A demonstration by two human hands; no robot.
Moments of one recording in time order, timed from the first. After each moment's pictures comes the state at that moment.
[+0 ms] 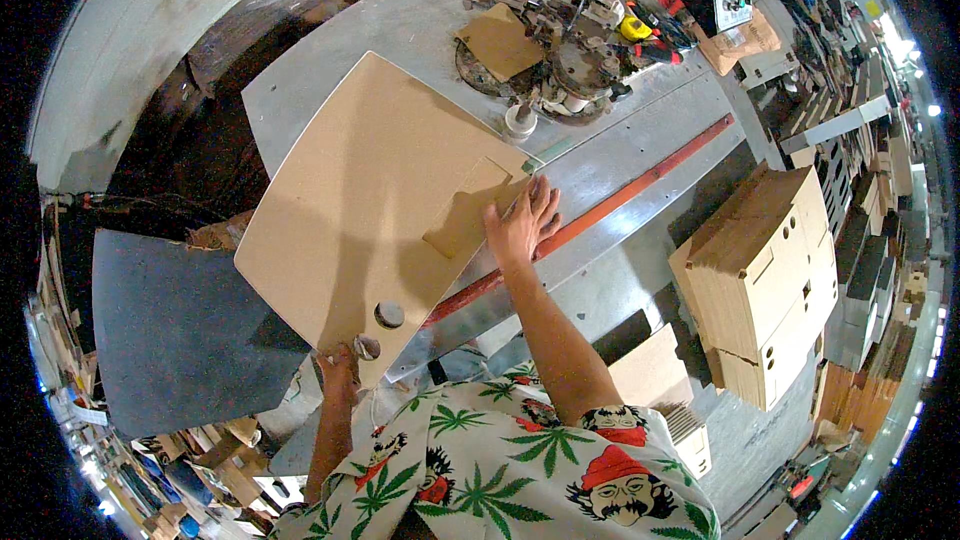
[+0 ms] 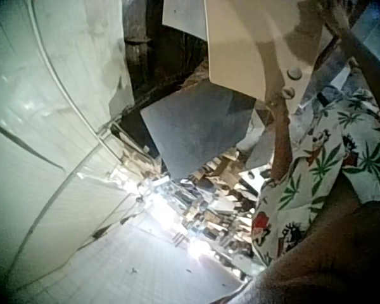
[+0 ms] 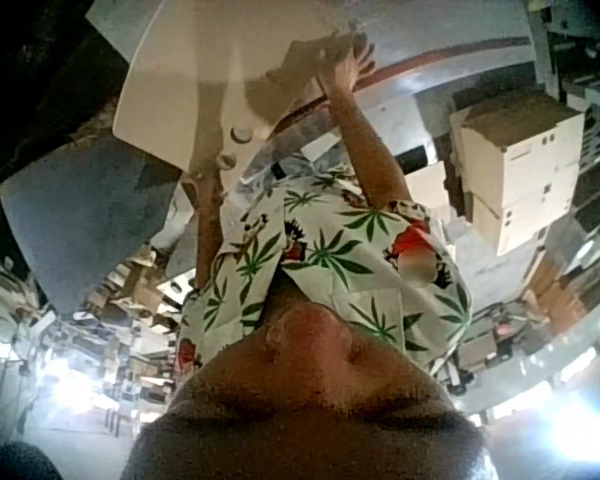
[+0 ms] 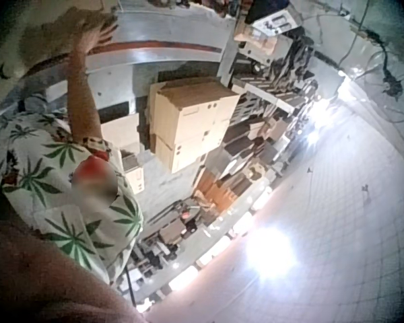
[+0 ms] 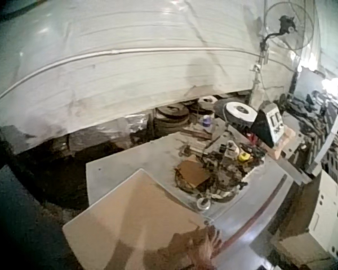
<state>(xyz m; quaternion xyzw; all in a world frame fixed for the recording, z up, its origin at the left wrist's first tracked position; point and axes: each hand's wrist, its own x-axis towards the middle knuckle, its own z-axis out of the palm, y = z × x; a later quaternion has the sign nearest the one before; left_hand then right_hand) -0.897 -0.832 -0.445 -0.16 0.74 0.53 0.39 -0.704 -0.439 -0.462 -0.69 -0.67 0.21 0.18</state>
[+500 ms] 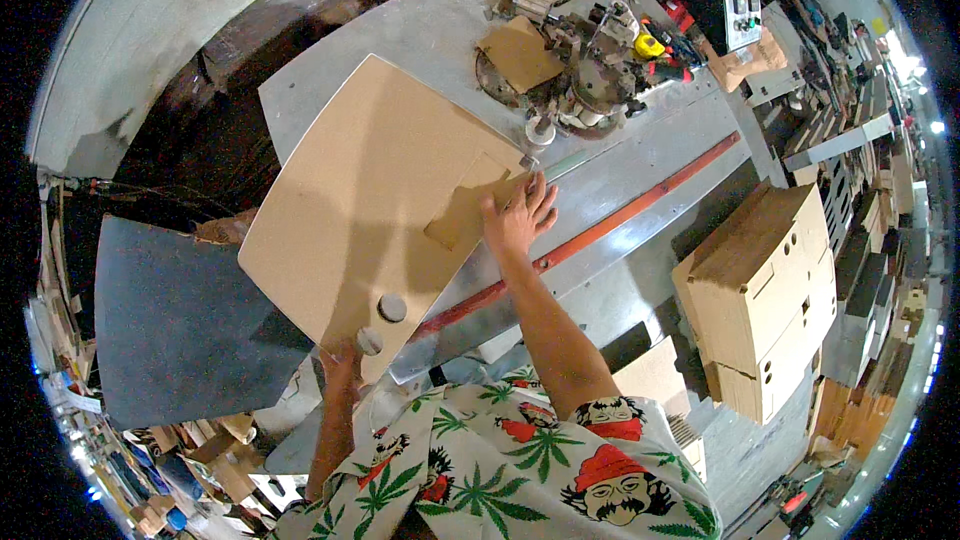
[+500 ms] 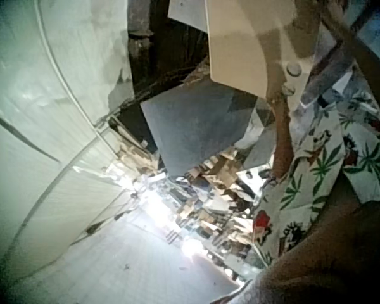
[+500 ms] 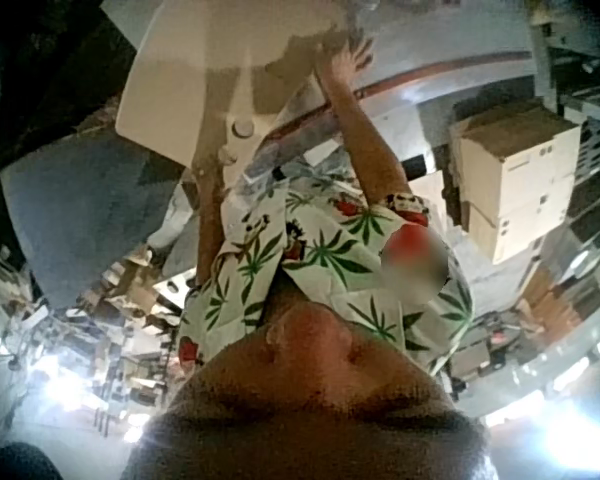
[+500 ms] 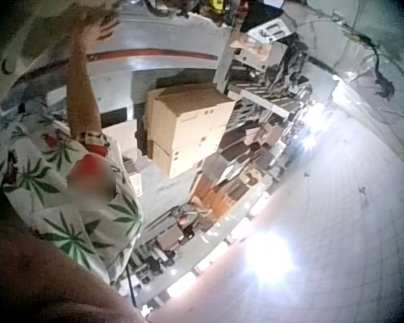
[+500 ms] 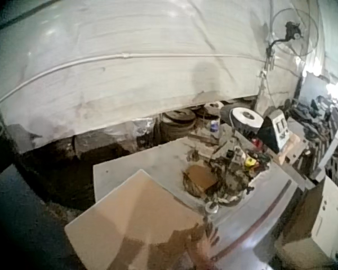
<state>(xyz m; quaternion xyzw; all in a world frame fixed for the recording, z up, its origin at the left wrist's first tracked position) -0.912 -0.829 -0.433 -0.15 0.78 0.47 0.38 -0.744 -0.431 -0.464 -0.68 -0.68 0.21 0.15</state>
